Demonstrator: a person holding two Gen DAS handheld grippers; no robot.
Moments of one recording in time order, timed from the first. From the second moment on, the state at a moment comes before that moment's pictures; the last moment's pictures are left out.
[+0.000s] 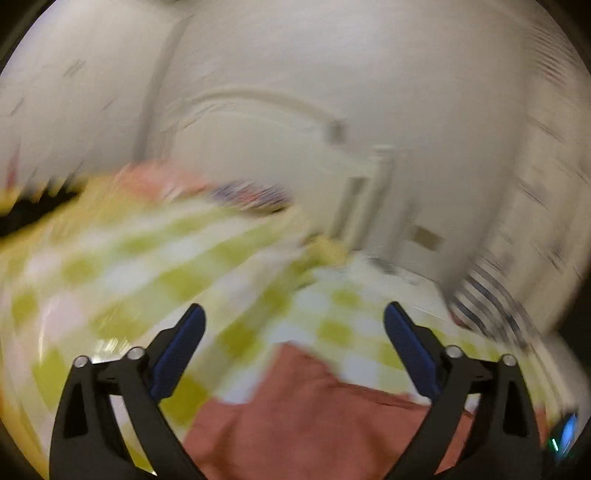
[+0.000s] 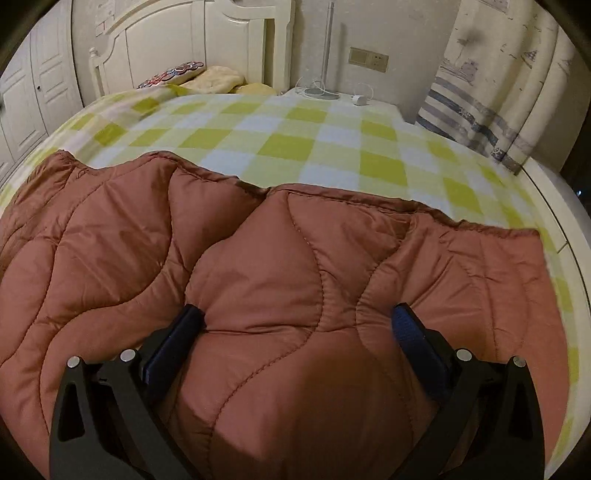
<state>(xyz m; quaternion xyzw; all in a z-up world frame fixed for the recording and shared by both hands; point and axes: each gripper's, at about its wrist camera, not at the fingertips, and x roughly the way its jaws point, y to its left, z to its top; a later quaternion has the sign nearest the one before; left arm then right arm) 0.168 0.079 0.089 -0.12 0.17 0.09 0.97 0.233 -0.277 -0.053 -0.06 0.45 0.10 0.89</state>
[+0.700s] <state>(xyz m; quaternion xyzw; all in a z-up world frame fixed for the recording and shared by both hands) 0.257 -0.040 -0.032 0.09 0.45 0.03 0.89 0.227 -0.280 -0.048 -0.05 0.45 0.10 0.88</state>
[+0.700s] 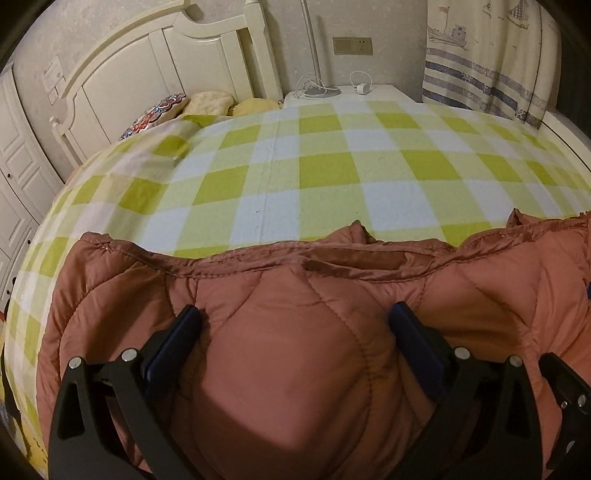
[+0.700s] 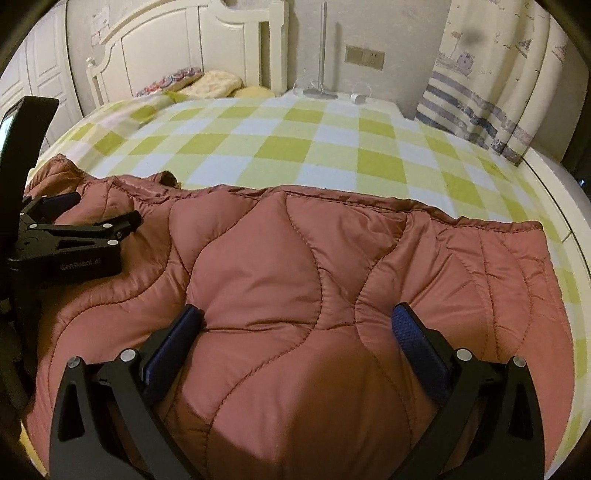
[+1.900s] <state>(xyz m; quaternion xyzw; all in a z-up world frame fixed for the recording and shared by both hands) 0.262 -0.044 -0.029 0.08 0.43 0.04 0.90 0.239 -0.343 -0.003 -0.01 0.42 0.01 0.91</state>
